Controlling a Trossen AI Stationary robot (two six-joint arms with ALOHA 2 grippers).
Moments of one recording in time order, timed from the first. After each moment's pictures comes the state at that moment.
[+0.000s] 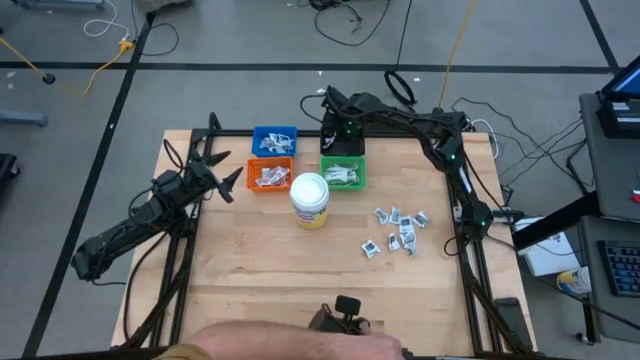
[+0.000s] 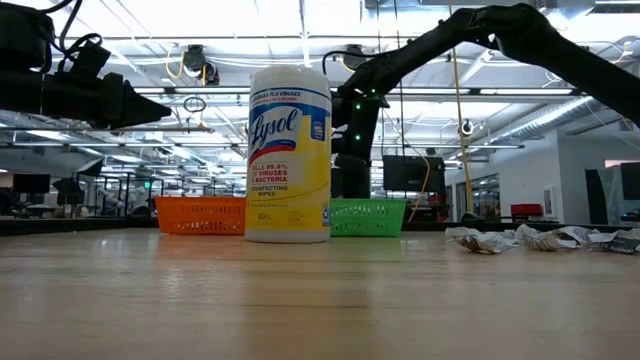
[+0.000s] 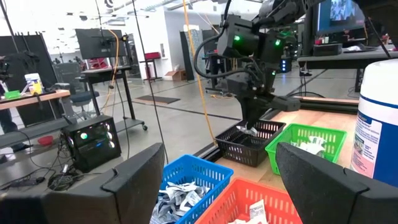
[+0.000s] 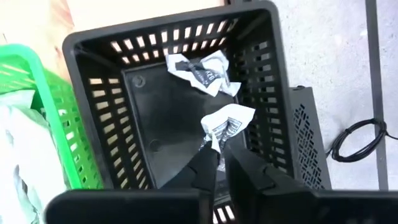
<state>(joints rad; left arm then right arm) 0.62 0.02 0.02 0.07 -0.05 0.13 -0.63 2.28 2.01 -0.96 0.05 -0.44</state>
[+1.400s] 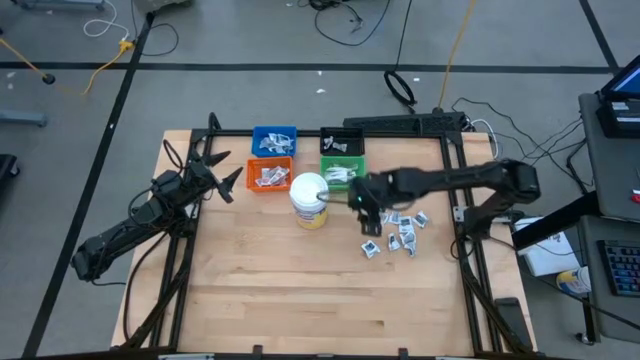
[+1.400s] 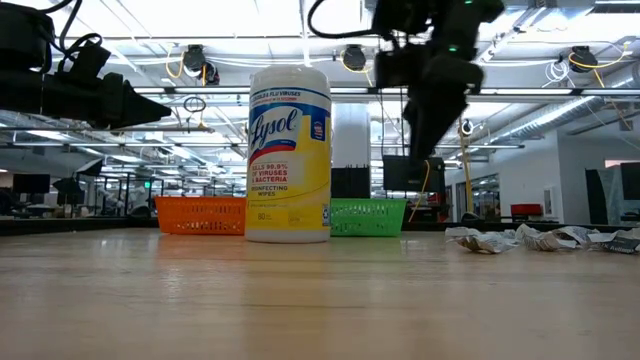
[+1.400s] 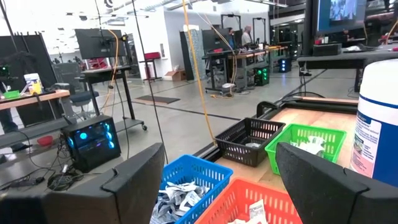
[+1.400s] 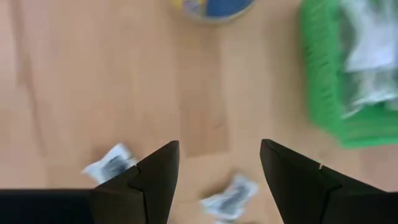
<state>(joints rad) 0.62 0.02 0.02 0.07 -0.05 0.13 -0.07 1.59 1.19 -0.81 0.05 0.04</state>
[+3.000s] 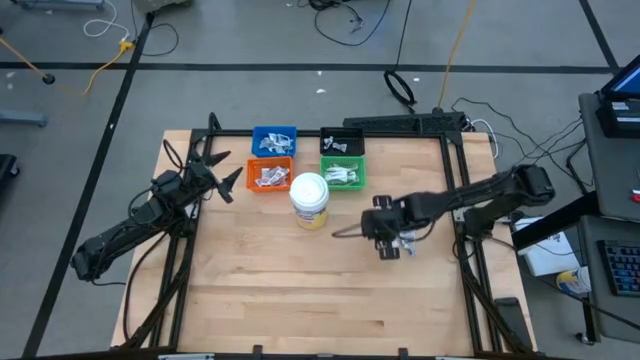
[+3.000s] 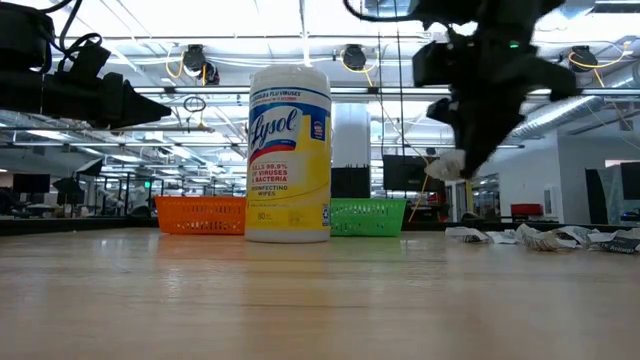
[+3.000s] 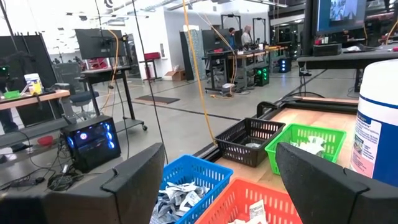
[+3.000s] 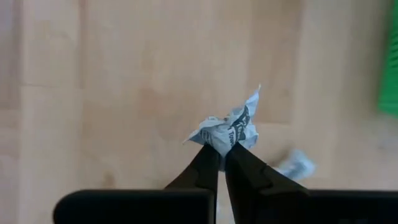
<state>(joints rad) 0.62 0.02 0.02 0.07 -0.05 0.13 0.13 1.49 0.99 -0.74 0.10 0.04</state>
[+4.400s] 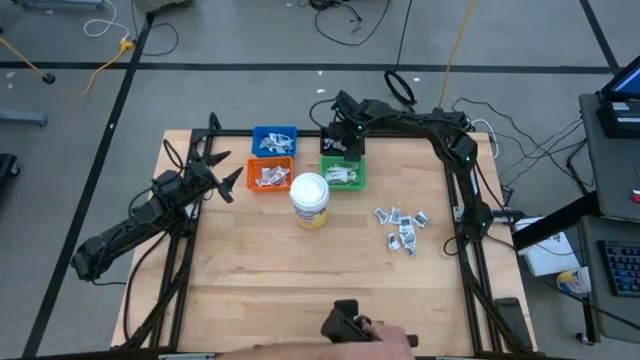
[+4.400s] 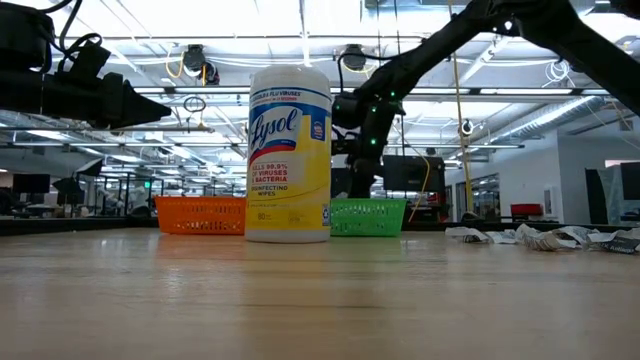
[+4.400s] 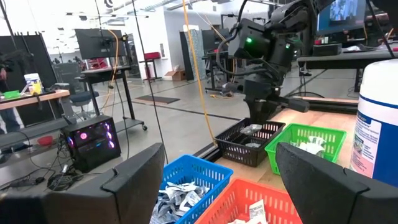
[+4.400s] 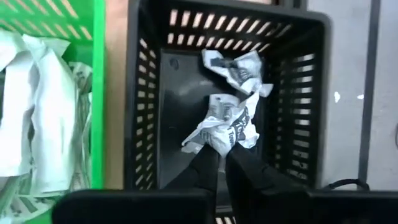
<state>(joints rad) 0.62 0.02 0.02 0.07 -0.05 0.13 -0.66 2.15 1.74 -0.73 -0.06 -0.70</state>
